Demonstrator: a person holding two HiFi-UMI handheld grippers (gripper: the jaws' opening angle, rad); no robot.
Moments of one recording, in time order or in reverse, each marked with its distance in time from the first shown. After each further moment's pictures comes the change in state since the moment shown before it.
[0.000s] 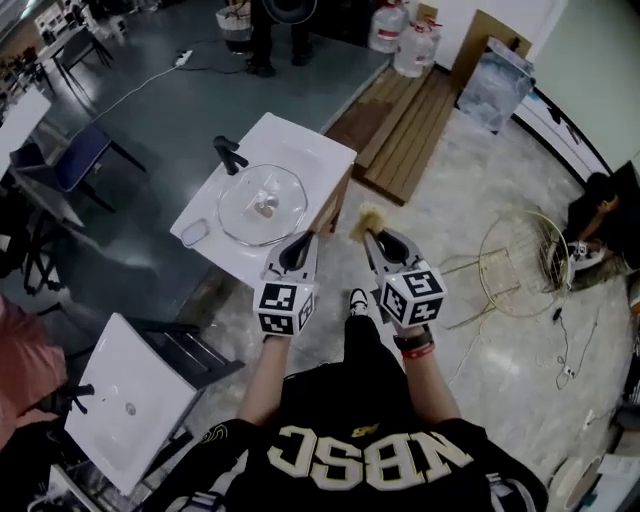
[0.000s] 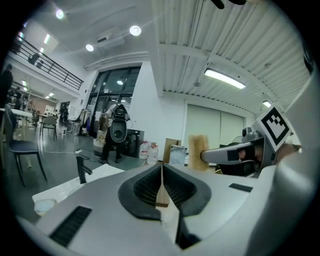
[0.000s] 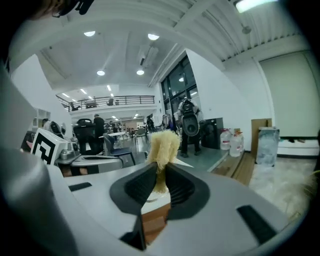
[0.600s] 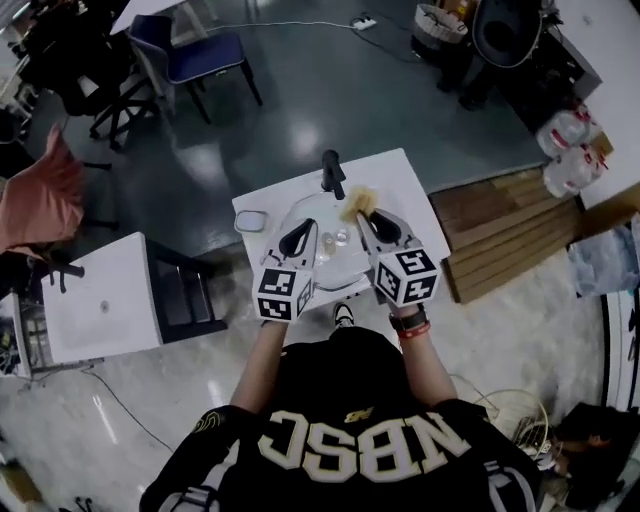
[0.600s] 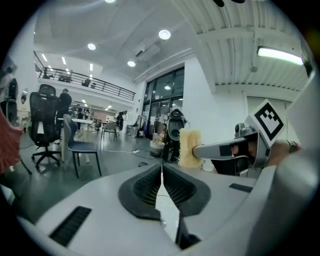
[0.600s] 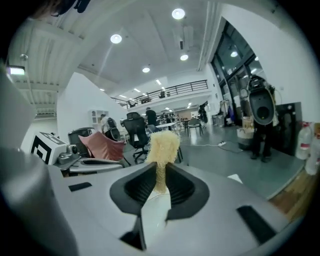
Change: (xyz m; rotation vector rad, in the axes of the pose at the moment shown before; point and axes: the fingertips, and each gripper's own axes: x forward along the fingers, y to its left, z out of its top) left arm 0.048 0.238 0.020 -0.088 -0.050 0.651; right arm 0.309 0.084 0.061 -0.184 0.122 0.693
